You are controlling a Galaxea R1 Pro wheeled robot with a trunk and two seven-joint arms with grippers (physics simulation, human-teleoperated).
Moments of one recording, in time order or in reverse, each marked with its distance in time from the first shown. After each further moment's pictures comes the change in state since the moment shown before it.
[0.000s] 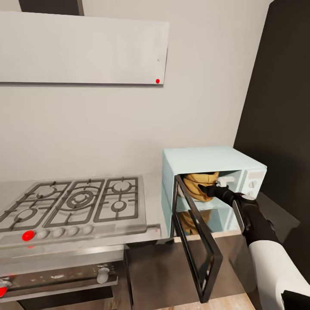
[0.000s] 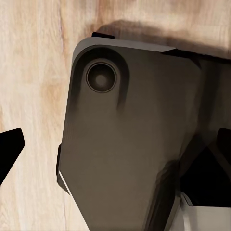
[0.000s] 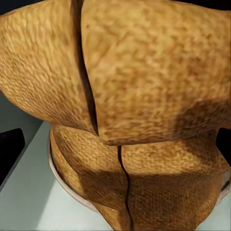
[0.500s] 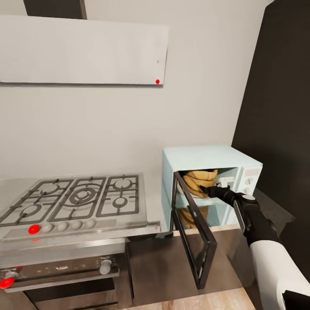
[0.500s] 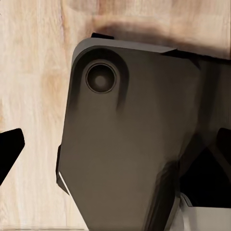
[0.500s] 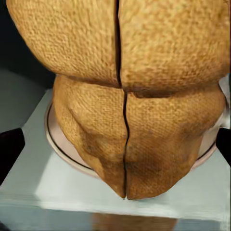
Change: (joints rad) left arm 0.000 0.000 0.000 0.000 -0.001 -0.003 -0.001; right arm 0.000 -0.007 -0.001 -0.001 0.044 0.010 -0.007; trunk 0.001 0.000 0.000
